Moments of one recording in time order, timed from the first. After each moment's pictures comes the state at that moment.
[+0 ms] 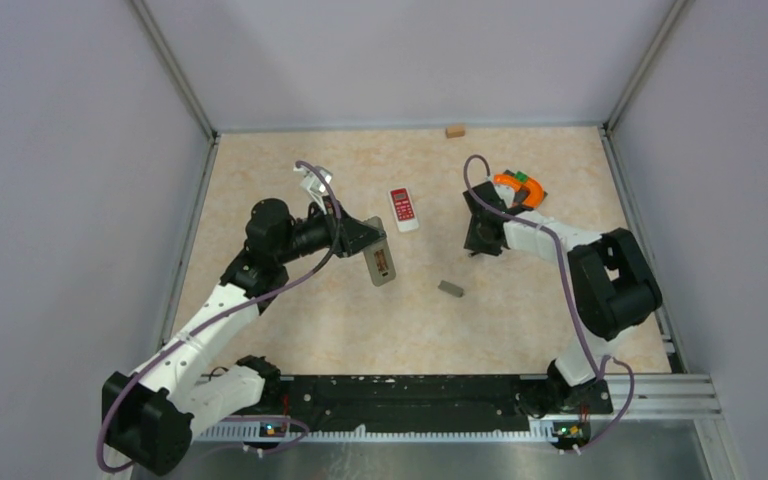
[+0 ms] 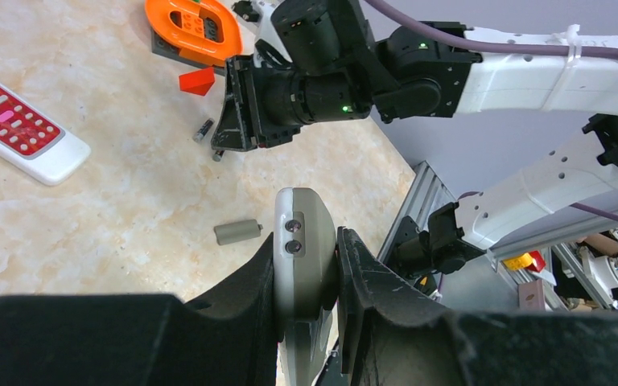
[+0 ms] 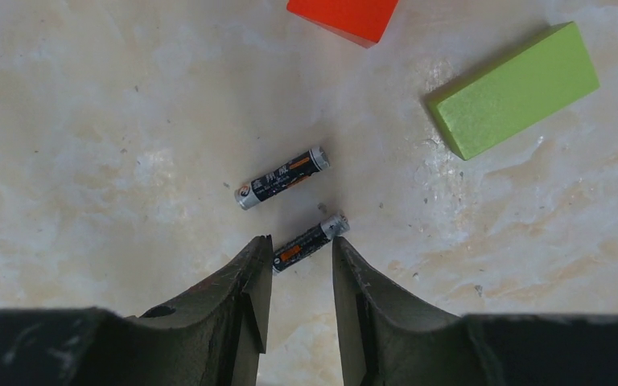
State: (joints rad) left arm -0.43 0.99 0.75 0.14 0.64 -0.62; right arm 0.45 1.68 1.03 -0.41 0.28 0.64
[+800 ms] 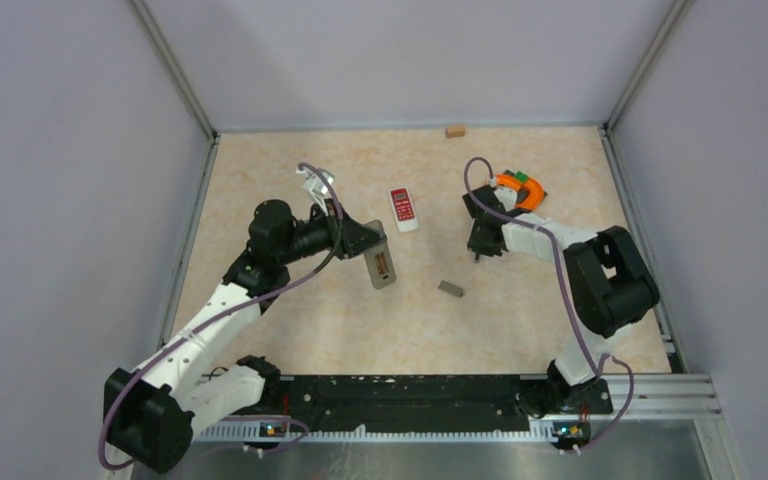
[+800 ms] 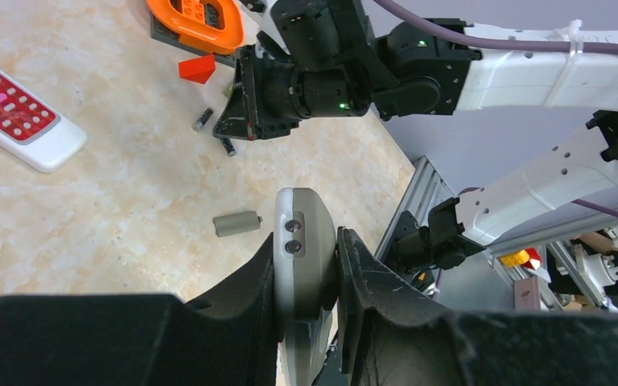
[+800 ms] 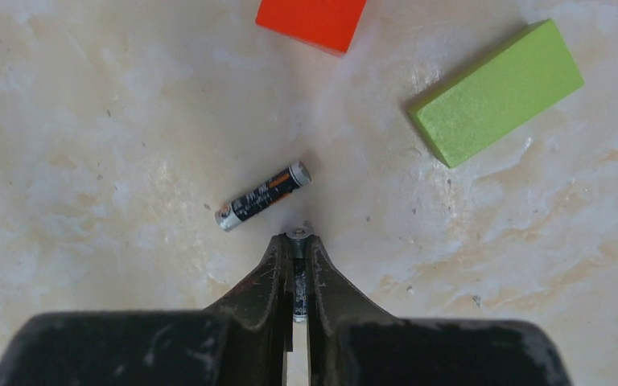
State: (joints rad) left arm -0.43 1.00 0.73 0.15 0.65 -0.61; right arm 0.45 1.73 1.02 -0.37 0.33 0.70
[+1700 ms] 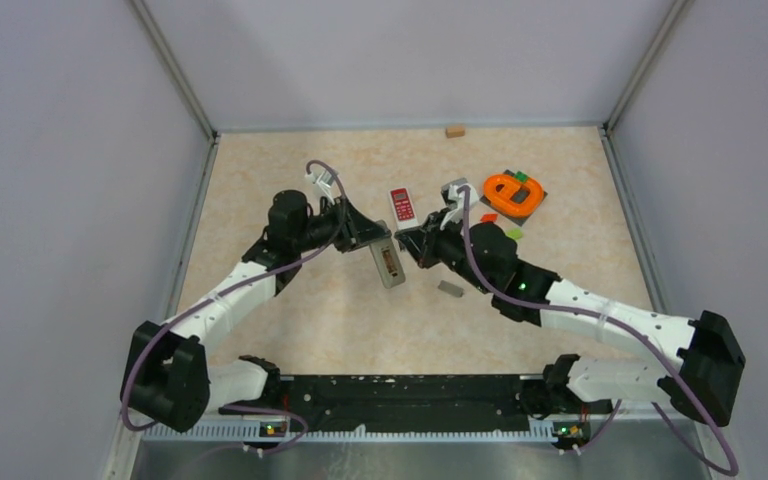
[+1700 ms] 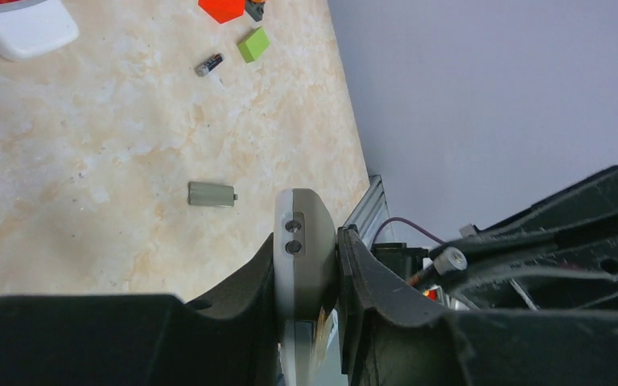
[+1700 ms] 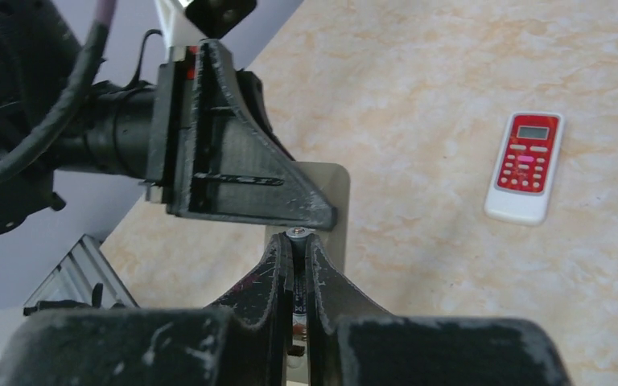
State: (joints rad) left arm -0.39 1.21 0.73 0.21 0.66 -0.93; right arm 0.97 1.13 0.82 0.19 0.22 0.46
